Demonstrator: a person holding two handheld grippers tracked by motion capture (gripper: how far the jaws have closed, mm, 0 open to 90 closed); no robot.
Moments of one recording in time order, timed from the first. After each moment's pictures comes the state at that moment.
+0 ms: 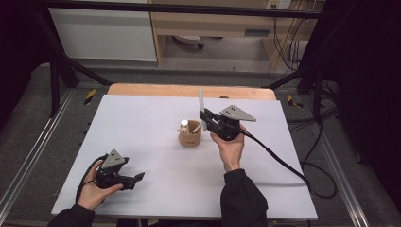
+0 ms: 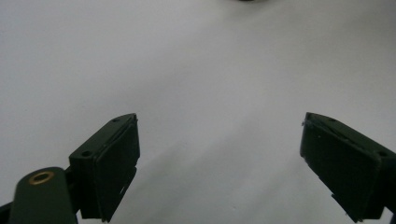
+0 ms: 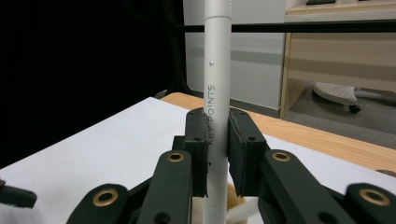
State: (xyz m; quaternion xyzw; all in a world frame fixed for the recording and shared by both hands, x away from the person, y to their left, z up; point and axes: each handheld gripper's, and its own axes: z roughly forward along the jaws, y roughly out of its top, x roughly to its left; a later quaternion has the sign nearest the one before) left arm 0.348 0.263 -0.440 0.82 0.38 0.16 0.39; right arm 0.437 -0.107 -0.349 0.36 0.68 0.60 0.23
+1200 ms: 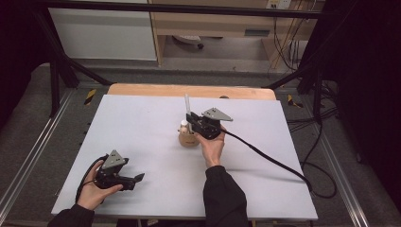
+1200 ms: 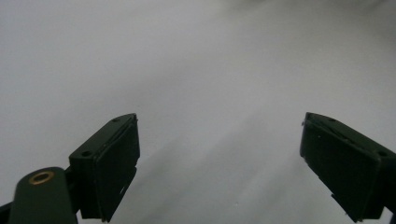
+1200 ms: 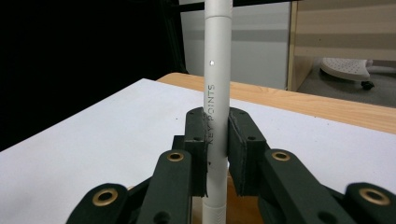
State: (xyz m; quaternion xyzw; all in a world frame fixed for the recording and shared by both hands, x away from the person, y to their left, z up) left arm 0.348 0.264 -0.443 0.83 0.37 0.16 0.39; right arm 0.476 -0.064 -0.405 0.39 0.68 0.59 0.21
